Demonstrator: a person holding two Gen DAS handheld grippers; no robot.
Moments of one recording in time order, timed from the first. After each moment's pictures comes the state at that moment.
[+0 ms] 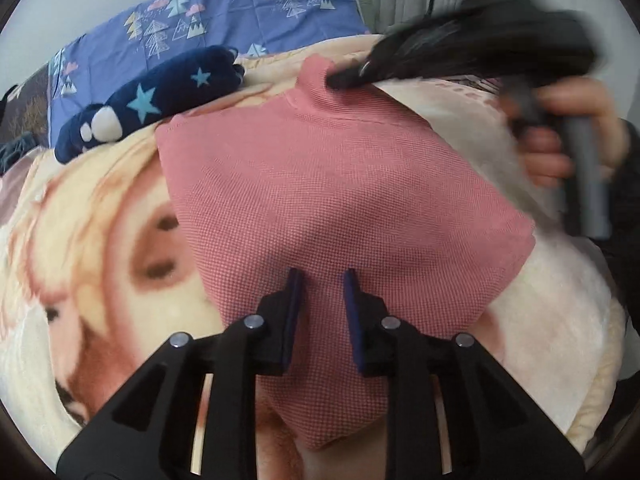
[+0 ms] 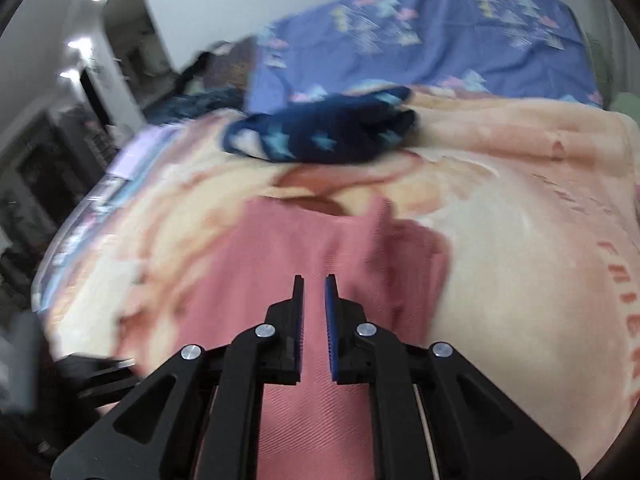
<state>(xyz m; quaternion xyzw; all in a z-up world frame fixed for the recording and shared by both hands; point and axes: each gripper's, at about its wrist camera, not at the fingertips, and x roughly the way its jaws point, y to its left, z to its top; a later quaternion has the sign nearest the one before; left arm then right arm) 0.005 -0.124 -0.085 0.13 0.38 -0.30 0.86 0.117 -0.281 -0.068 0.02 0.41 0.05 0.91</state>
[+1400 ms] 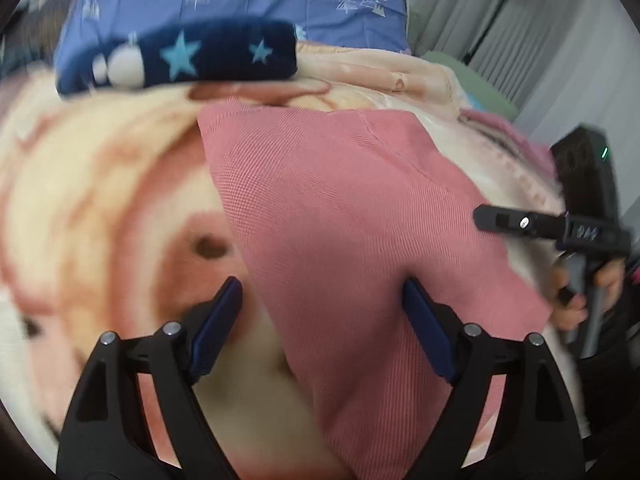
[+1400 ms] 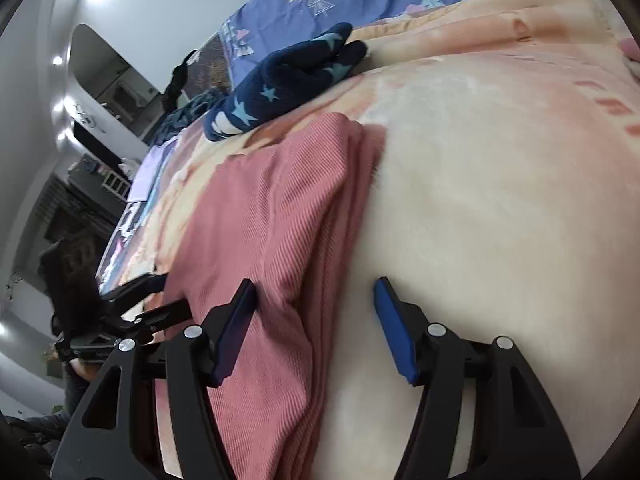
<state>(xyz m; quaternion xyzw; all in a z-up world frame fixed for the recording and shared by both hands) 0.097 -0.081 -0.090 -0.04 0.45 -0.30 0.84 0.074 -0.333 -0.088 0.21 0.44 0.19 0.85</state>
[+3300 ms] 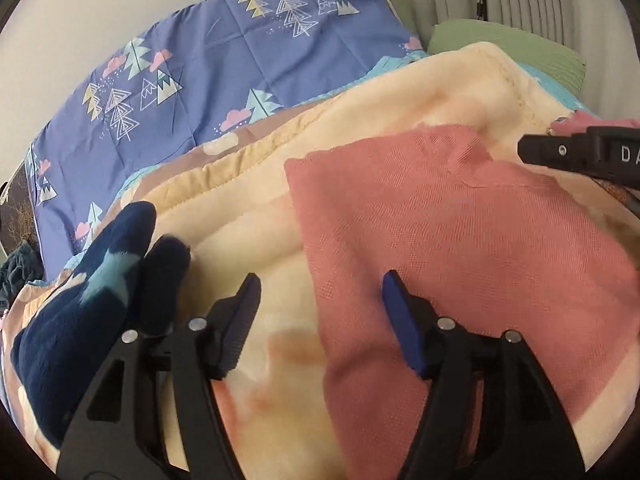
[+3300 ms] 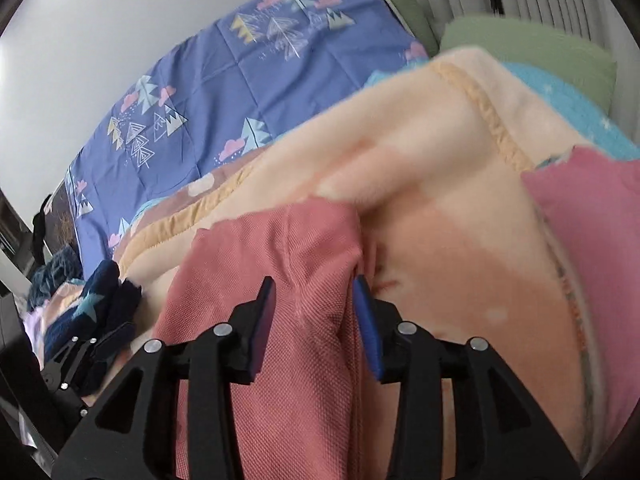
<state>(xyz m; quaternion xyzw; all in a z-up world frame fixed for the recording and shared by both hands) 0.332 -0.367 -0.085 0.21 0.34 -0.22 0.89 0.232 -0.535 -0.049 0.20 0.31 -0.13 0.92</state>
